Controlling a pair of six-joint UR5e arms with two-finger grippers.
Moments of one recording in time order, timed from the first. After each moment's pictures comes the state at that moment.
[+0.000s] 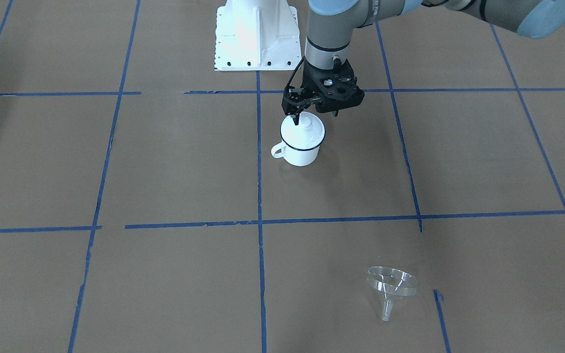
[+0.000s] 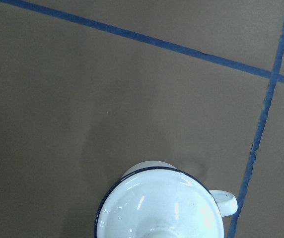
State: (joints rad) left arm -0.60 -2.21 -1.96 -1.31 -1.88 -1.31; right arm 1.57 -1.68 1.66 -1.57 2.29 0.01
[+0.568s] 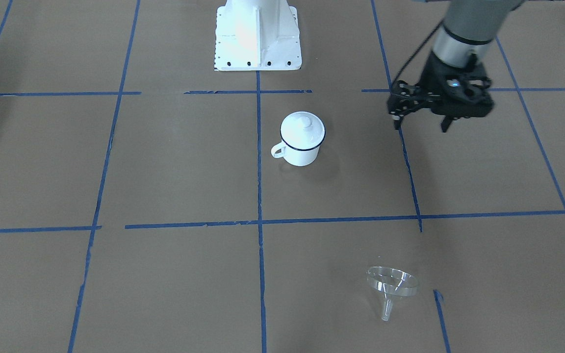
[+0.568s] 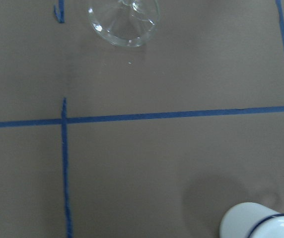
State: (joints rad) left arm -1.02 -1.94 -2.05 -1.32 -2.12 -0.63; right arm 1.57 -1.68 1.66 -1.57 2.29 0.01
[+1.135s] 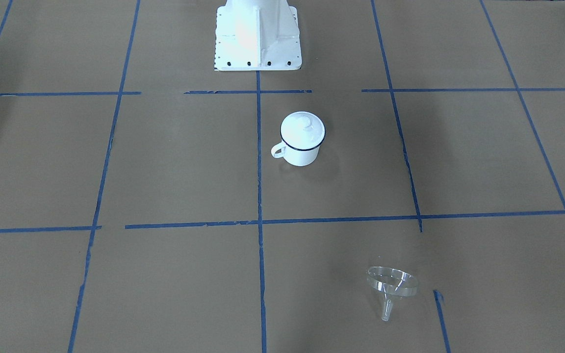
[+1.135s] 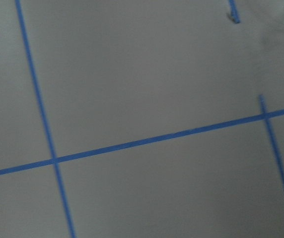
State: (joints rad) left arm -1.49 -1.71 -1.78 -1.33 -2.28 0.04; right arm 1.57 -1.68 1.66 -1.57 2.29 0.01
